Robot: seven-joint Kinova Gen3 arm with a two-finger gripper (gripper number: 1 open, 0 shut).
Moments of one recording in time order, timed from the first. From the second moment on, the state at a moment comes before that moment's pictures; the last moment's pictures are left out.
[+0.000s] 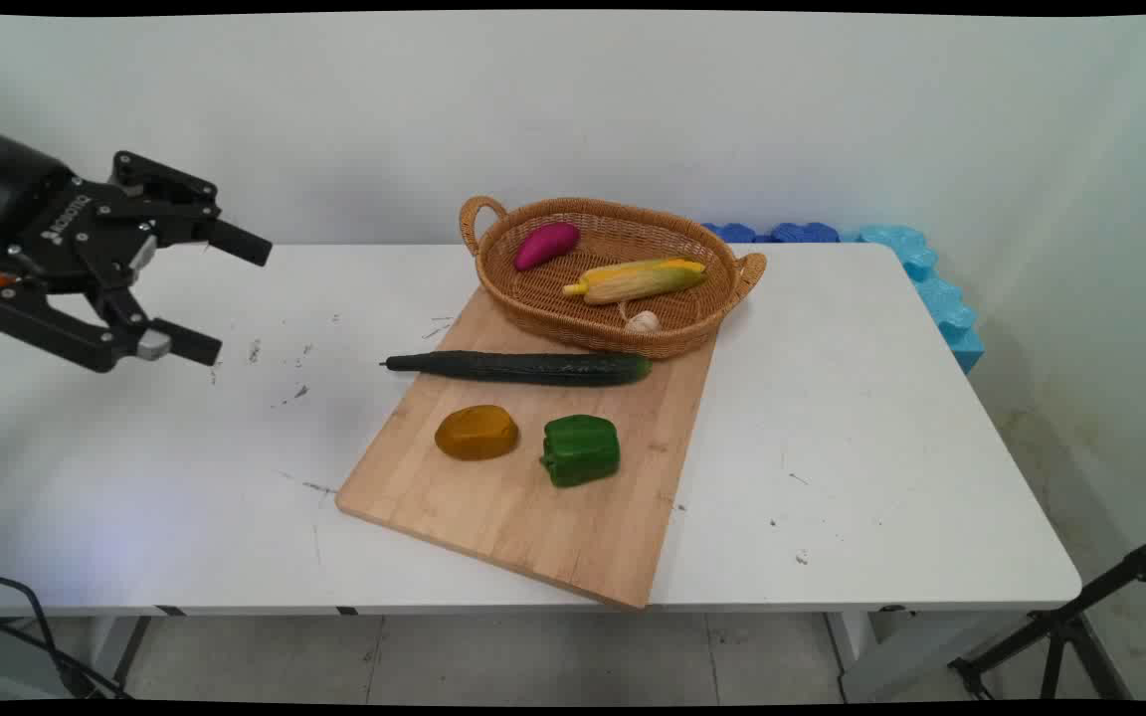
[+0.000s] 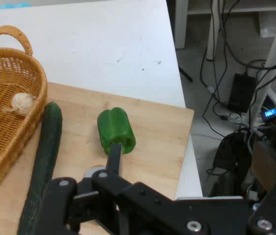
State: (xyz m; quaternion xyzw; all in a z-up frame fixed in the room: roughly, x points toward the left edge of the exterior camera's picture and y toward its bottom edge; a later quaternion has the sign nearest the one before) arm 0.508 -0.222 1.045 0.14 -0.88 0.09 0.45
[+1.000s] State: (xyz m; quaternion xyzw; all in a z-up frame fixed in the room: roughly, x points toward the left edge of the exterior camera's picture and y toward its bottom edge) arm 0.410 -0.359 0.996 0.24 -0.90 0.13 0.35
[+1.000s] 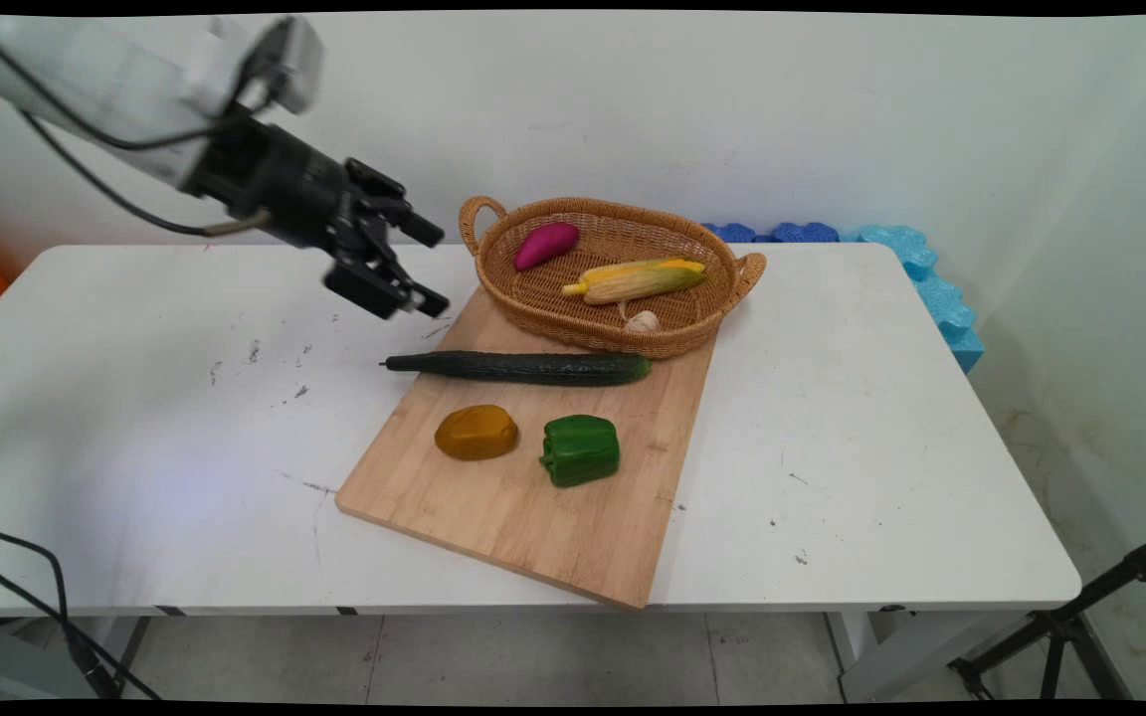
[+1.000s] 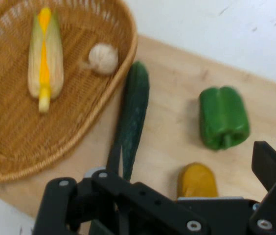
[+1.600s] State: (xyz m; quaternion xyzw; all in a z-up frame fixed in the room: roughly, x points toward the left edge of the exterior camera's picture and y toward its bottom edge) arm 0.360 -0.433 0.908 0.29 -0.92 0.09 0.25
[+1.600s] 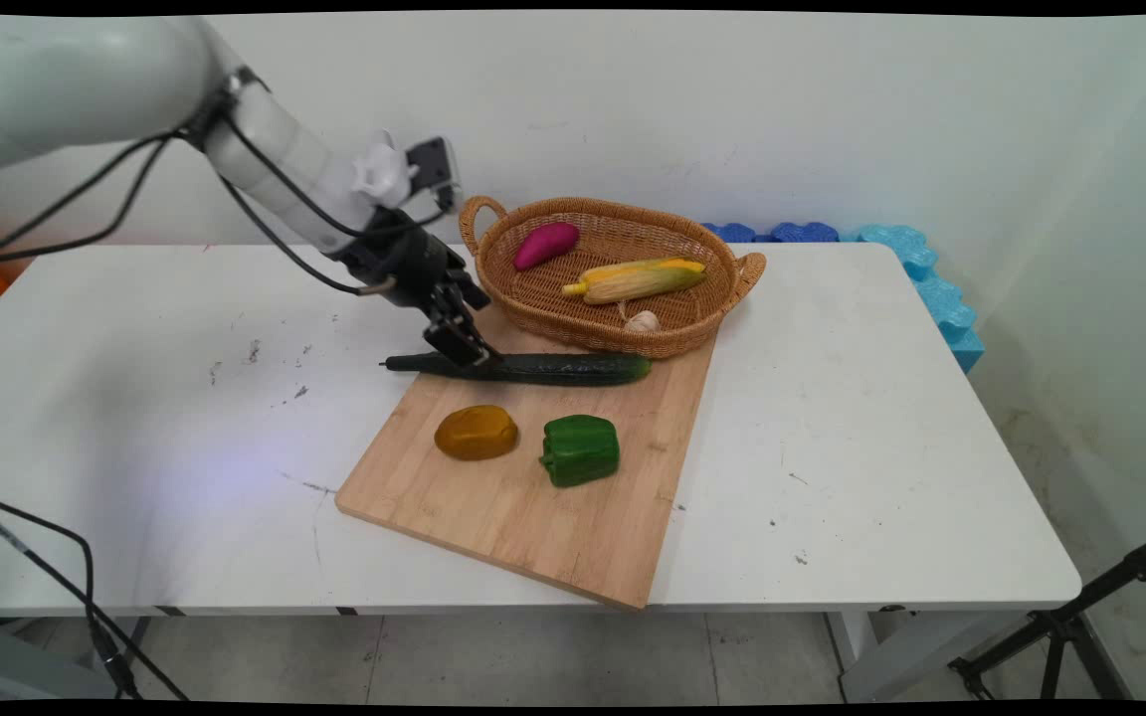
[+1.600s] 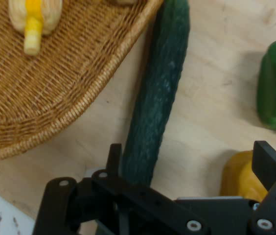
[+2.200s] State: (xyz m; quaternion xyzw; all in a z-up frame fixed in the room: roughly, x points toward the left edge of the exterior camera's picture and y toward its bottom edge) arm 0.338 -0.471 0.855 0.30 -0.93 0.07 0.21
